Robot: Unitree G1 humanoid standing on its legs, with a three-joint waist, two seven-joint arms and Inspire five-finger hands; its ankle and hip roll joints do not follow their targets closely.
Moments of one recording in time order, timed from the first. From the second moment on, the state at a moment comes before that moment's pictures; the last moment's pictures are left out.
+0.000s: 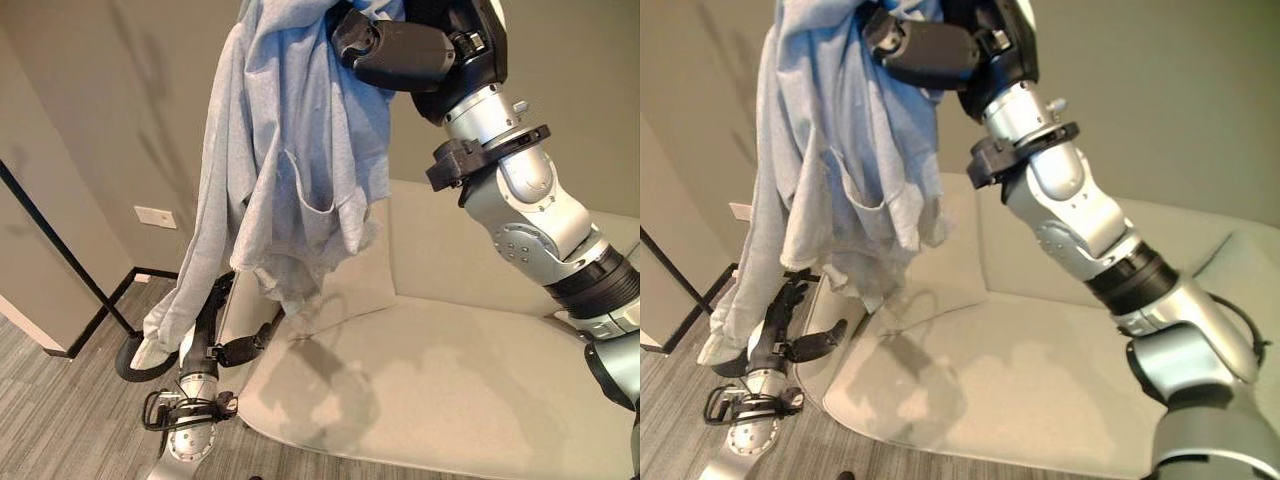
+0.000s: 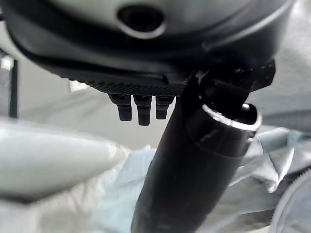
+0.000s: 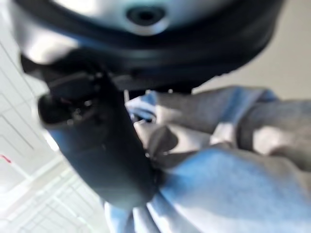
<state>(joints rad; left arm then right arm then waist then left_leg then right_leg) 0.15 0.39 -0.31 0.11 -0.12 -0.31 0.47 -1.12 -0.80 0.67 0.00 0.98 -0.26 -0.22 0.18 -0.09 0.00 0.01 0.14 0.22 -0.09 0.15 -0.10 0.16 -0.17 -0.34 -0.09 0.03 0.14</state>
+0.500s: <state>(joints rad) -0.36 0.11 -0.63 0.62 -0.38 -0.25 0.38 -1.15 -0.65 0.78 -0.12 1.05 -0.28 -0.23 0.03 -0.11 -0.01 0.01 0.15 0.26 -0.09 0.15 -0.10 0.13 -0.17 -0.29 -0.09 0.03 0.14</state>
